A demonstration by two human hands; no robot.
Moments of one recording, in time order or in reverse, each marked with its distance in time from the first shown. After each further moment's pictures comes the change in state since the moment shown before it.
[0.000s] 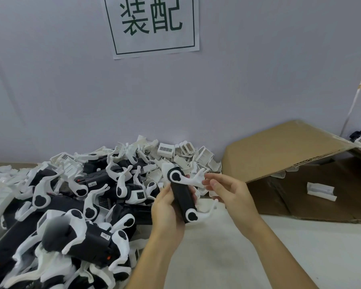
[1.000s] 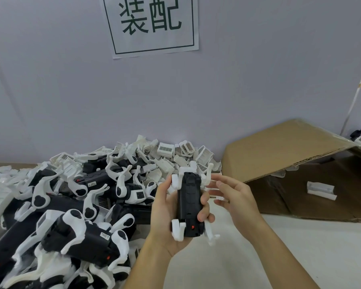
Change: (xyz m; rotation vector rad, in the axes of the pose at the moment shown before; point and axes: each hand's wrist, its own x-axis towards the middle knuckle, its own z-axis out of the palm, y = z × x) left_hand -0.005 0.003 -0.008 -0.145 -0.592 -0.297; right_hand 0.002 0.009 -0.004 0.154 0.063 0.153
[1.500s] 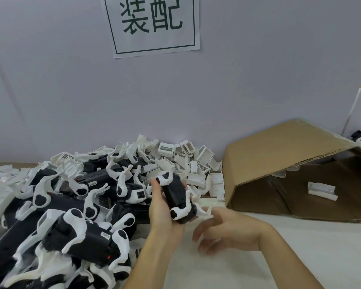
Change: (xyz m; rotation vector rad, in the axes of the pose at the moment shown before) left_hand 0.014 0.001 -0.009 -0.032 0.633 0.220; right_hand -0.016 0.002 -0.006 -0.128 -0.721 0.450
